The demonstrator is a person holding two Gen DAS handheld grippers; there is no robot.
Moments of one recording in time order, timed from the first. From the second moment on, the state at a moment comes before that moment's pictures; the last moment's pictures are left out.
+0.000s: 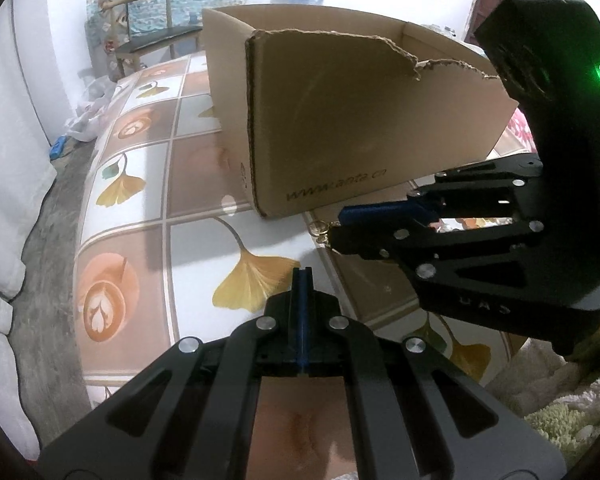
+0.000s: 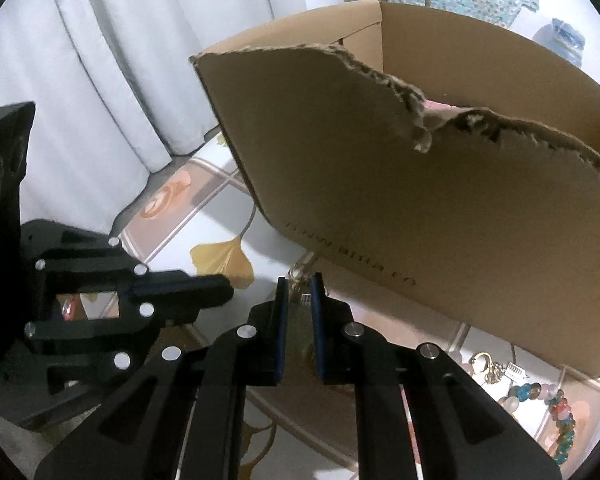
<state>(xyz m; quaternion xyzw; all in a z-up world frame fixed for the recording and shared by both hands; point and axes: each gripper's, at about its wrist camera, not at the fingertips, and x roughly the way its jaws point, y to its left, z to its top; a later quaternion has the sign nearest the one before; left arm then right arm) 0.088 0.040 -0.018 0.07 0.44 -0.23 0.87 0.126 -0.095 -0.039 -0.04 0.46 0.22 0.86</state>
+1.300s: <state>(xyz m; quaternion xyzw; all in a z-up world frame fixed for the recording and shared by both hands) 0.078 0.045 -0.016 0.06 0.44 -0.24 0.86 0.101 -0.100 -0.033 -0.04 0.47 0.25 0.84</state>
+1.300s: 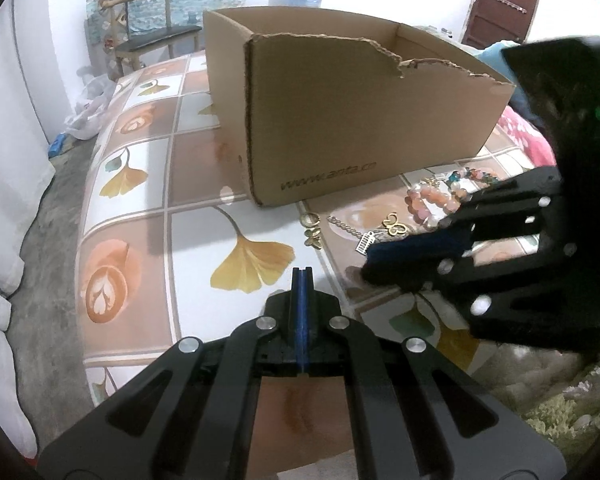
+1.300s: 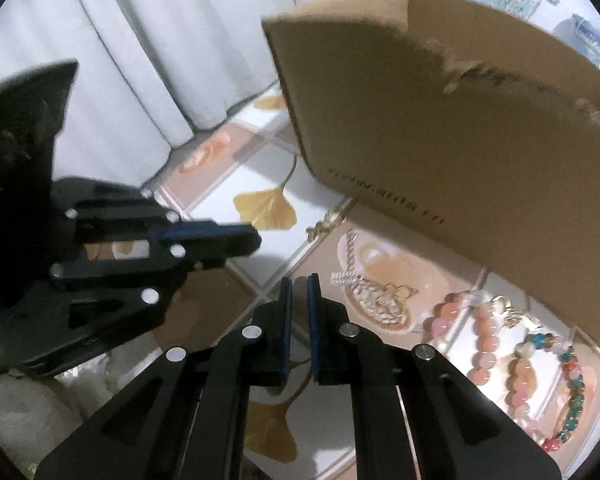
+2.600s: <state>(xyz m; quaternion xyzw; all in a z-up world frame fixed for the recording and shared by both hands) 0.064 0.049 -0.013 0.03 0.45 -0.25 0.85 0.079 -0.119 -0.036 -0.02 0.46 0.27 0.84</state>
